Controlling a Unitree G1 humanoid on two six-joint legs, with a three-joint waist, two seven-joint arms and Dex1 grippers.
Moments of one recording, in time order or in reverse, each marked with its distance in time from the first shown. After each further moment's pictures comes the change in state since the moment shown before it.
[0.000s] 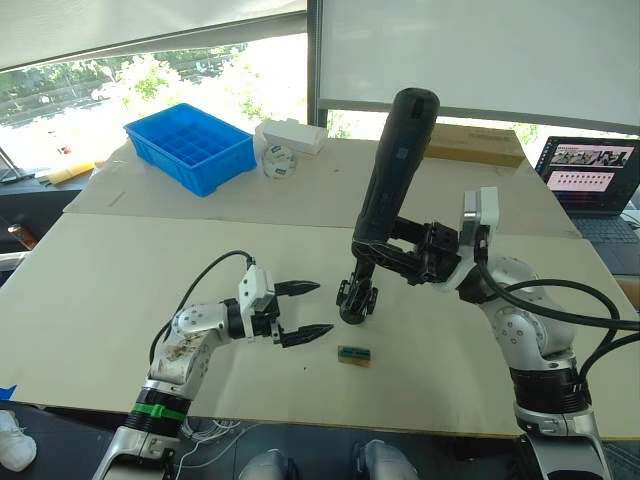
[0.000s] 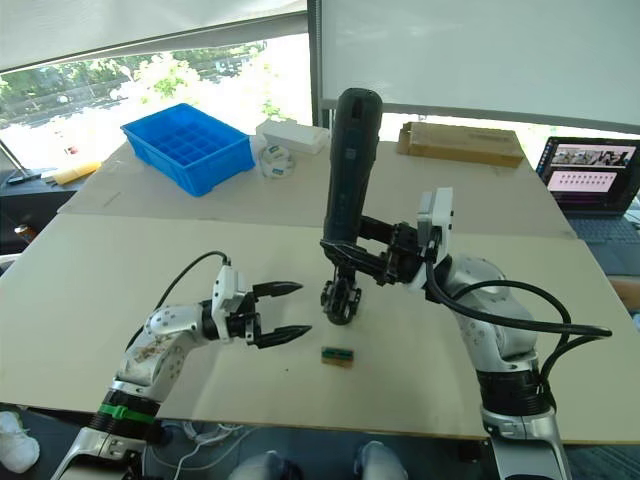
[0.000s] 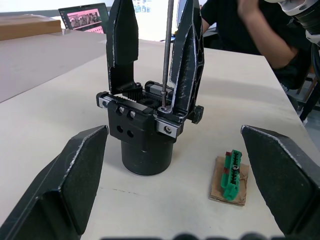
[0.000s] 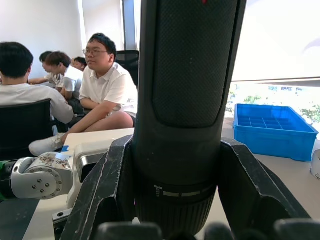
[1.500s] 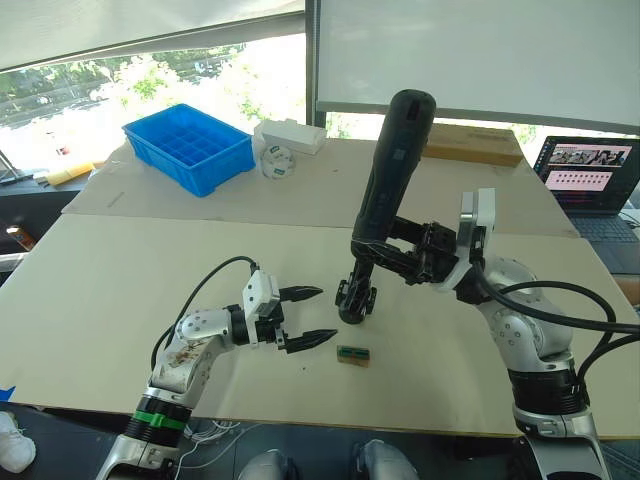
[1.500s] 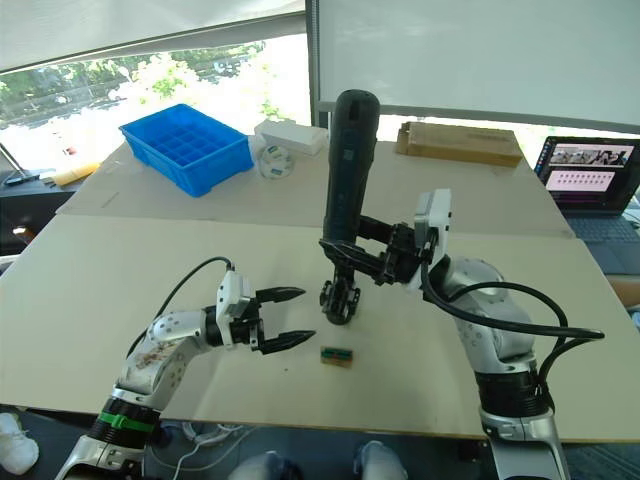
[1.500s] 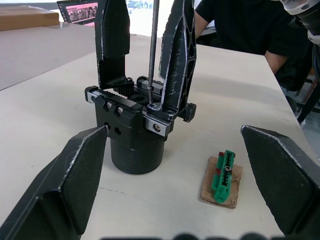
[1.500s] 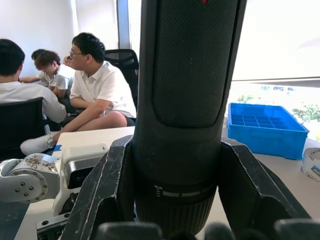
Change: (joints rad) left arm 0.034 -0.002 -0.017 -0.057 0.000 0.038 0.042; right arm 0.006 0.006 0.013 -0.010 -0.013 -0.012 -0.034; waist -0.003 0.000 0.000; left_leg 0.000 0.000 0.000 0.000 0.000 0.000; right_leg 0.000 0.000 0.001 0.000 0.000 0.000
